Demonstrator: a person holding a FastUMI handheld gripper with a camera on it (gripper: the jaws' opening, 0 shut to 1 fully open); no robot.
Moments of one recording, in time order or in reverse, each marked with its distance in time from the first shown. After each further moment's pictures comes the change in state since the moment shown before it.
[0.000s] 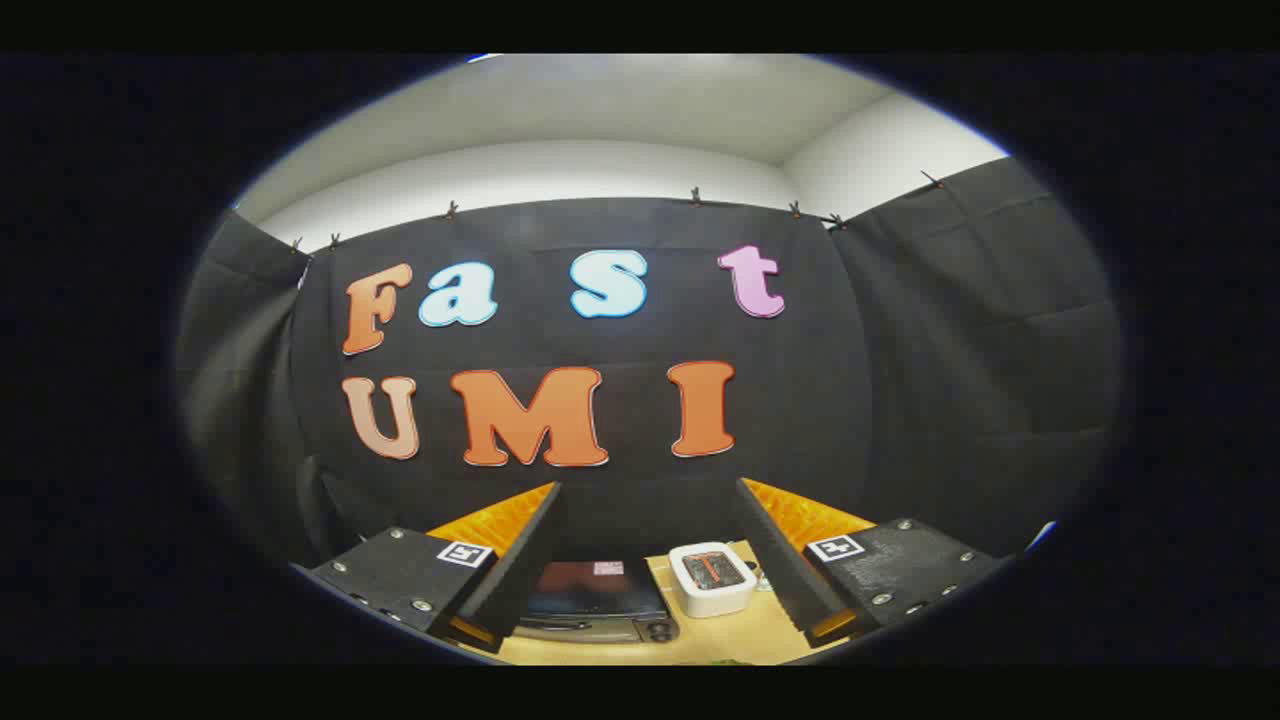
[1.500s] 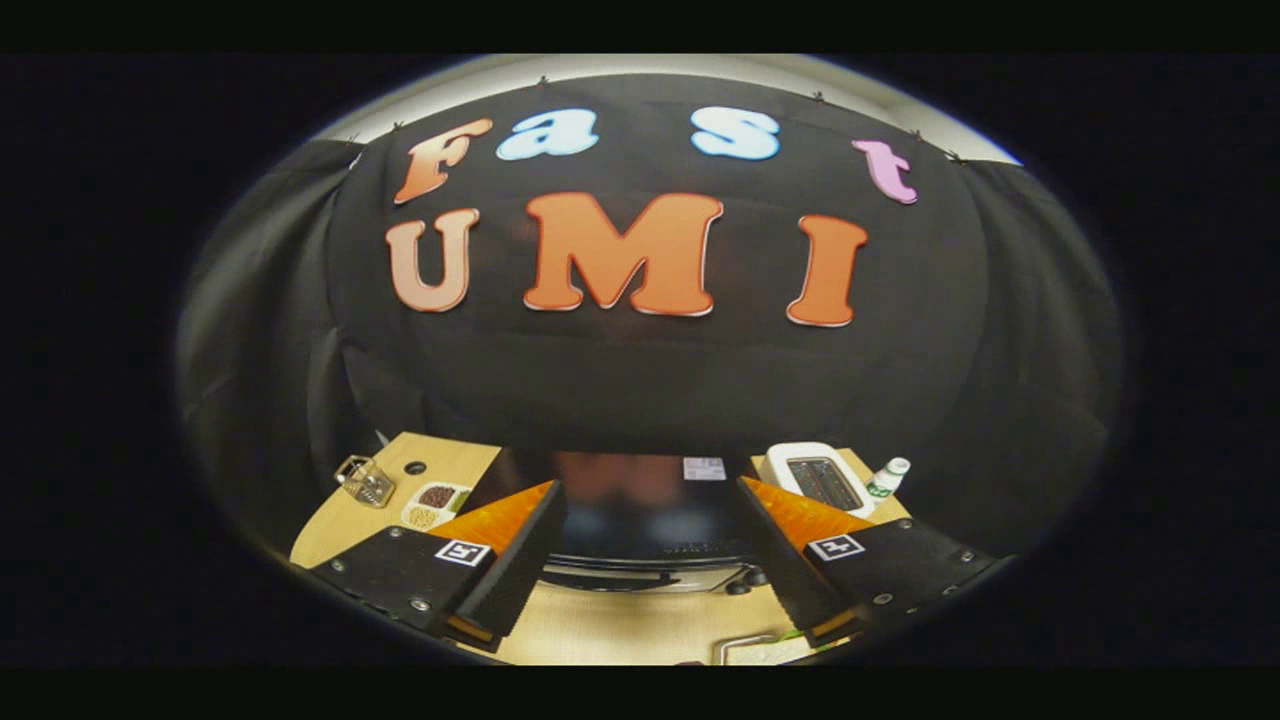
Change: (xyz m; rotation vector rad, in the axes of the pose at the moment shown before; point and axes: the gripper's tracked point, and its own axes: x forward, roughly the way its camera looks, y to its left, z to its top) arm 0.053 0.136 -0.227 -0.144 0.475 0.183
